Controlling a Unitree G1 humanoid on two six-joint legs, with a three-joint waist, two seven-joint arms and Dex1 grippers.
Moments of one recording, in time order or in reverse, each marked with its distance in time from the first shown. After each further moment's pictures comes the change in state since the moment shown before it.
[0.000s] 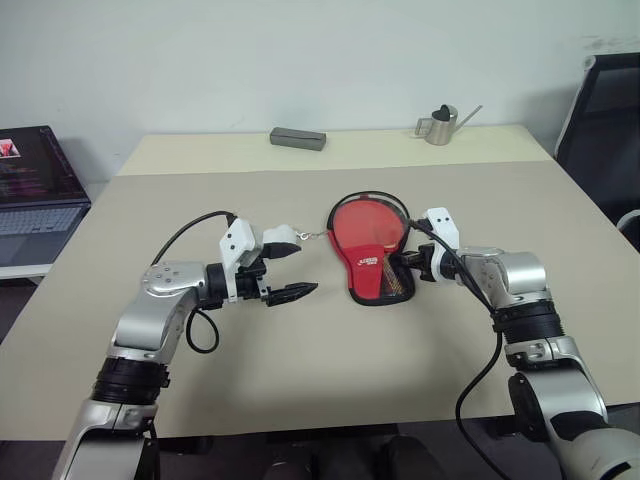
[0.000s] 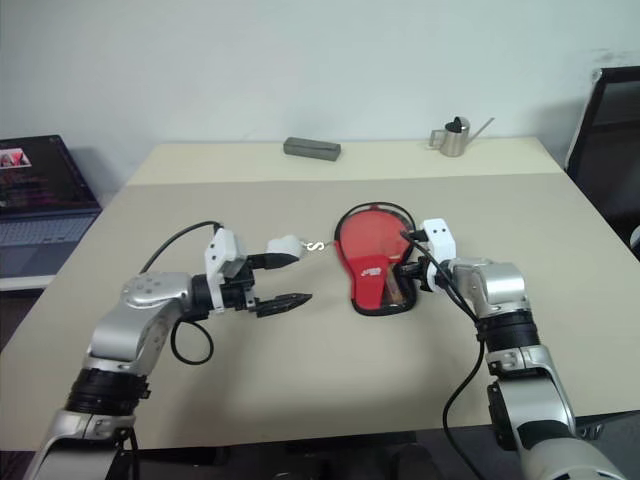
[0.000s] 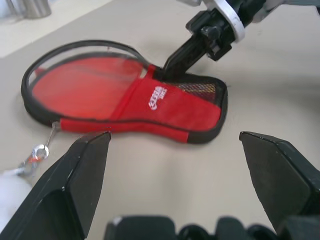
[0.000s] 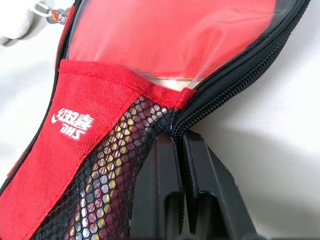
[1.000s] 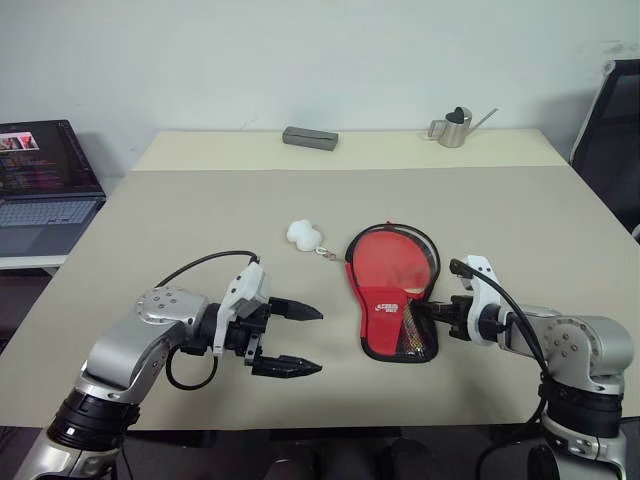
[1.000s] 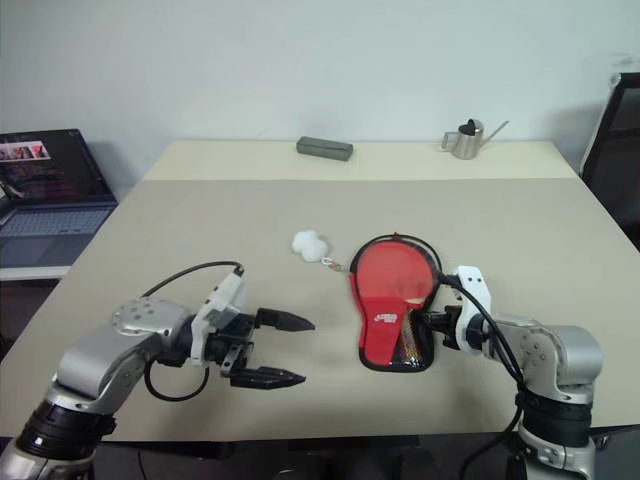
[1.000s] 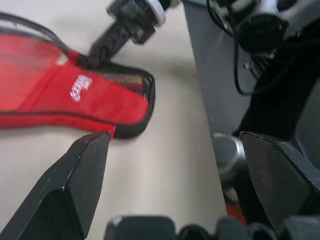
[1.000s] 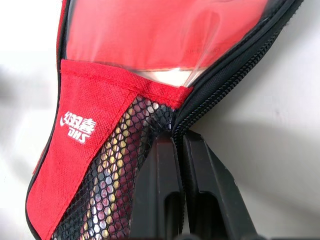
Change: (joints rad) left arm 0.157 0.153 -0.098 -0.279 -0.170 0.180 -0.226; right arm 0.438 0.023 -0.296 -0.705 0.339 0.518 -0.247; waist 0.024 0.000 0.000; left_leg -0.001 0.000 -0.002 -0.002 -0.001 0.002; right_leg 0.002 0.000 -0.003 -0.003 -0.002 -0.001
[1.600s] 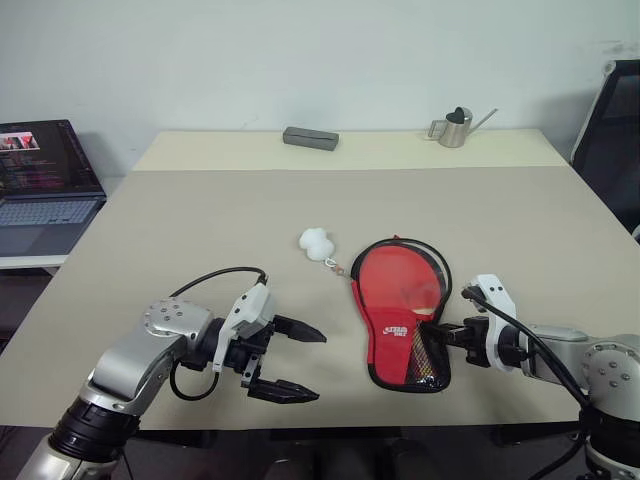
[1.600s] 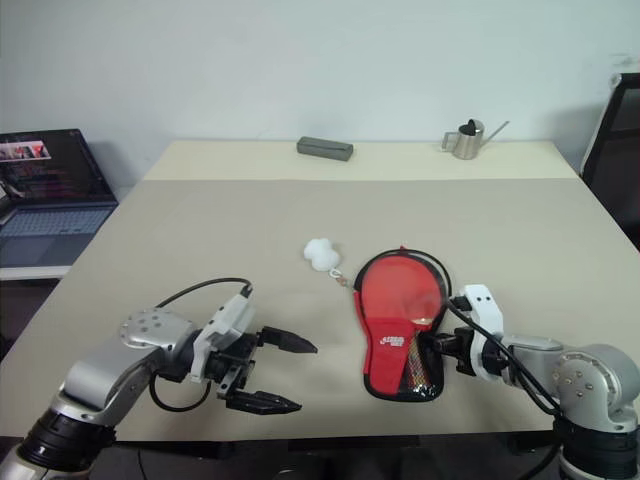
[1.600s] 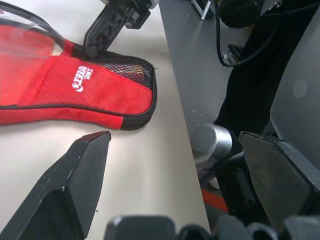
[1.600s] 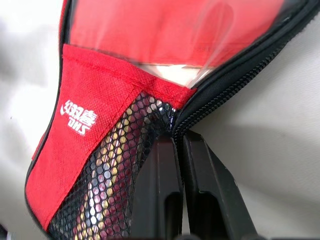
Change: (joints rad) left arm 0.032 0.002 -0.043 -0.001 0.023 -0.072 -0.053; right arm 0.102 -0.172 0.015 -0.067 0.421 0.011 -0.208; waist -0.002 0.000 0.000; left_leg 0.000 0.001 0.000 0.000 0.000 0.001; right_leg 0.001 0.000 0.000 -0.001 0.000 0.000
